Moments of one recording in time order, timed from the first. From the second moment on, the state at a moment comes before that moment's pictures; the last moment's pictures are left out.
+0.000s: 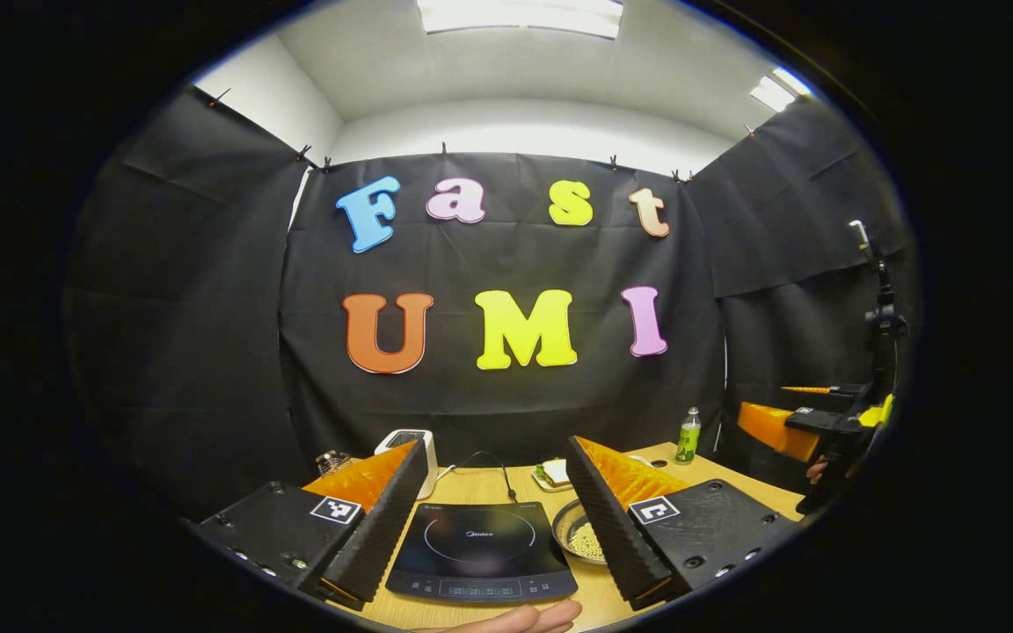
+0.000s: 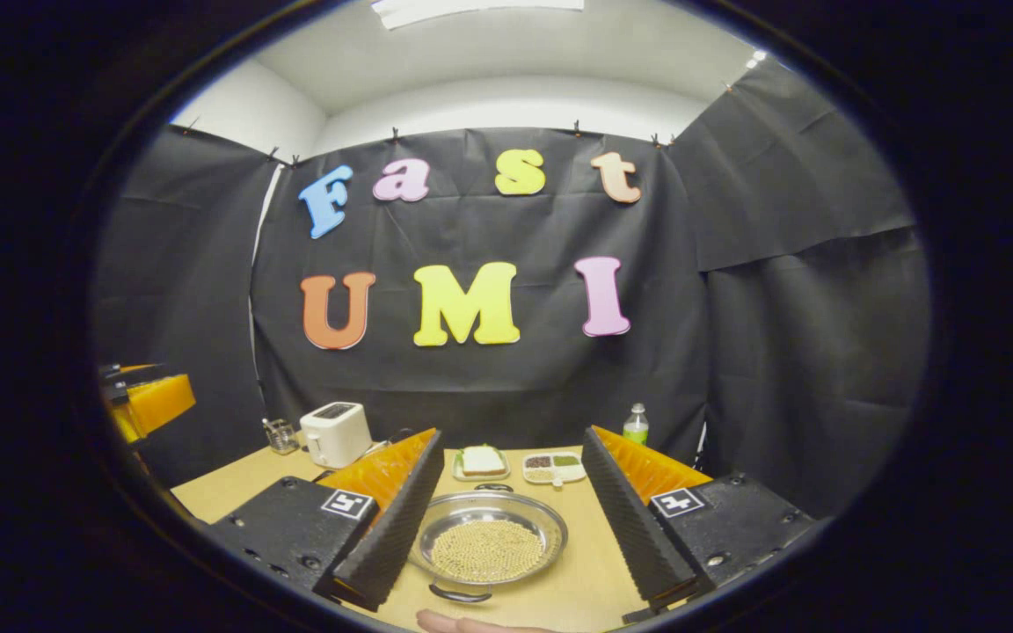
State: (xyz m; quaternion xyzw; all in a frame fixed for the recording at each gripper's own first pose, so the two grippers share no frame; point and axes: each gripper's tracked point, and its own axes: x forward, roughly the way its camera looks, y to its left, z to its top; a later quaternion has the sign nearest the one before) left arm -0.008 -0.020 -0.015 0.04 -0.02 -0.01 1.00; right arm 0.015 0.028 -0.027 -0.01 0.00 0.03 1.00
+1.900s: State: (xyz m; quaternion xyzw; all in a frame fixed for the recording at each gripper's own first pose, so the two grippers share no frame) left arm -0.034 0.044 -0.015 0.04 -0.04 0.08 1.00; right arm 0.021 0.140 -0.320 -0.03 0.45 0.16 0.88
